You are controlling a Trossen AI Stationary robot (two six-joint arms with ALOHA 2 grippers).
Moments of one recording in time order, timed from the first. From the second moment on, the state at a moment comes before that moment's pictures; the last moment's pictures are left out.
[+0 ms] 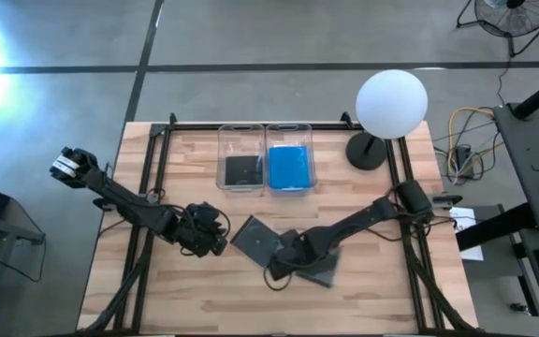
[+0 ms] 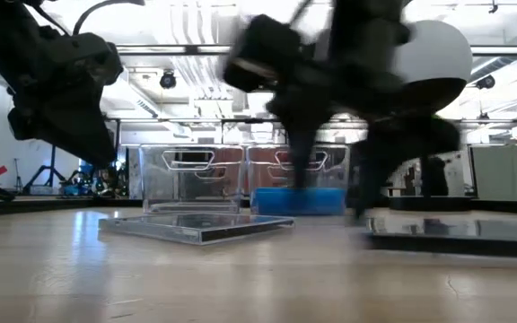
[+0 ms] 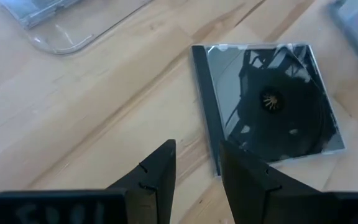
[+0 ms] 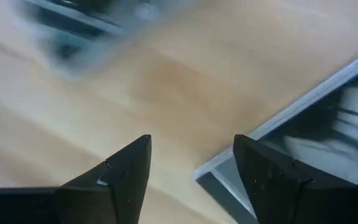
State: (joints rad) left arm -0.48 1.26 0.65 -0.45 -0.51 -1.20; right arm 0.37 2.08 1.50 -0.73 -0.03 1.55
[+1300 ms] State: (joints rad) left arm -0.29 1.52 0.65 -0.12 -0.08 -0.95; right arm 0.36 2.15 1.46 -0.35 0.28 1.94
